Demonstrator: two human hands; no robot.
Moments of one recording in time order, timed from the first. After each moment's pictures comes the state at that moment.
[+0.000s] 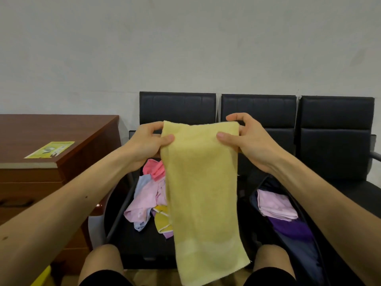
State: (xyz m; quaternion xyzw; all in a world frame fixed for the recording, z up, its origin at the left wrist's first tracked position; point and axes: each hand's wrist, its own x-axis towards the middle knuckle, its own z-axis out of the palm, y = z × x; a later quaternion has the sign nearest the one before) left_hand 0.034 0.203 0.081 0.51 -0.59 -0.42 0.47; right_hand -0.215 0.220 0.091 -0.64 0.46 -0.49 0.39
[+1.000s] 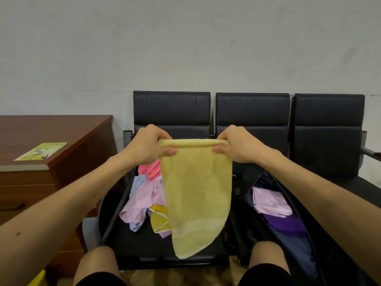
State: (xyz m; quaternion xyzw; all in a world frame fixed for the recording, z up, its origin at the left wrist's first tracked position) left_hand 0.033 0.180 0.069 0.53 -0.78 -0.09 0.31; right_hand -0.216 0.197 0.087 -0.79 0.58 -0.20 0.07
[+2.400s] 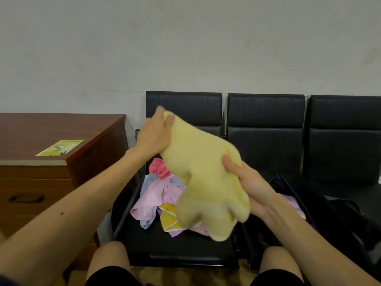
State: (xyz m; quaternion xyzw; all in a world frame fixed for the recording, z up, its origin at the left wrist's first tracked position) left_hand 0.037 0.161 0.074 0.59 -0.68 -0.01 0.43; right_hand -0.190 0.255 0.025 -0.44 0.28 -0.47 0.71
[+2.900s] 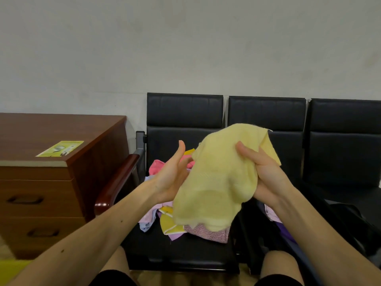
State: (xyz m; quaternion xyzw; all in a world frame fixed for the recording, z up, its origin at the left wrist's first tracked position) left_hand 0.008 0.192 0.002 0.32 -0.48 -0.72 0.40; right_hand -0.197 0.258 0.060 -0.43 0.26 -0.56 0.66
